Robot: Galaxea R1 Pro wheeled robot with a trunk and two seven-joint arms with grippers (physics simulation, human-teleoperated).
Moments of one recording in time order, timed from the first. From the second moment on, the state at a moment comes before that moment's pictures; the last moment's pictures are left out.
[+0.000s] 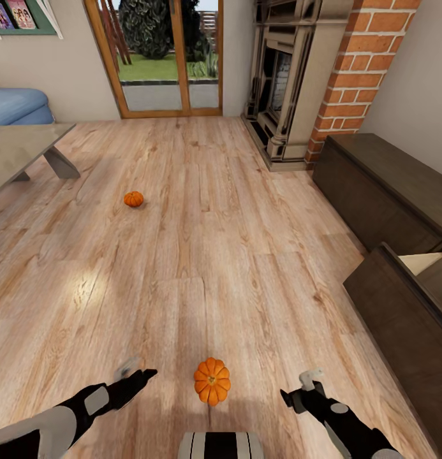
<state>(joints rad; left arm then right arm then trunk) -0.74 0.14 -1.41 -0.01 2.03 0.22 -0.35 -0.52 -0.11 0.18 -0.36 0.02 -0.07 0.21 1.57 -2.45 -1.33</state>
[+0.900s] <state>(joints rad) -1.24 0.07 -1.59 -0.02 2.04 0.44 -1.30 -0.76 0.09 0.18 -0.19 -0.01 0.23 0.38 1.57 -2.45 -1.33</state>
